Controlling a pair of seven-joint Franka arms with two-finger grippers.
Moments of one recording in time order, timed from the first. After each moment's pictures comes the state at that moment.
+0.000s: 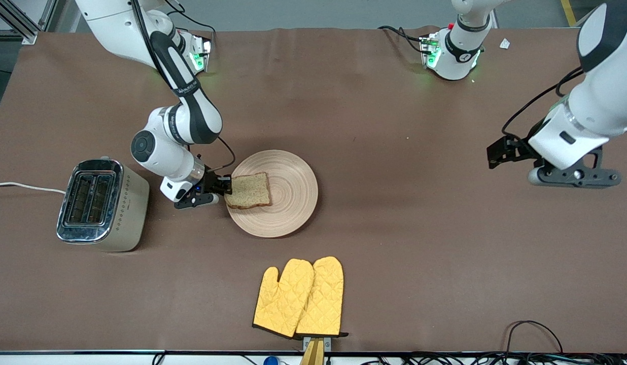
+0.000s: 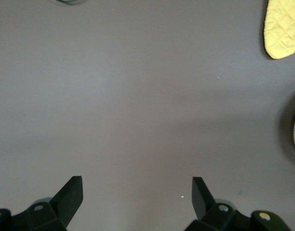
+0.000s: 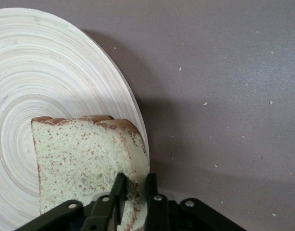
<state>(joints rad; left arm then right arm) 0.35 0.20 -0.65 -1.42 0.15 1.58 -0.21 0.46 0.38 -0.10 -2.16 0.54 2.56 -0.19</state>
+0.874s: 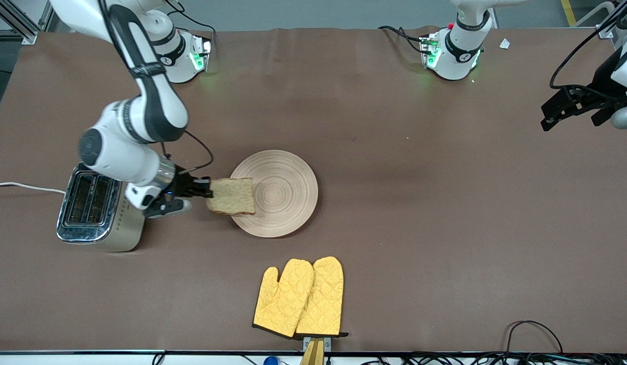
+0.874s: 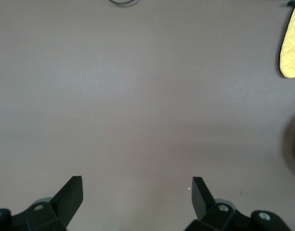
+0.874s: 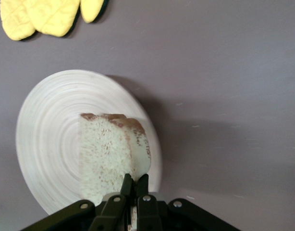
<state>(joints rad) 0.07 -0.01 -0.20 -1.45 0.04 1.50 -0.20 0.43 0.27 -0.22 -1.94 0.44 2.19 -0.17</state>
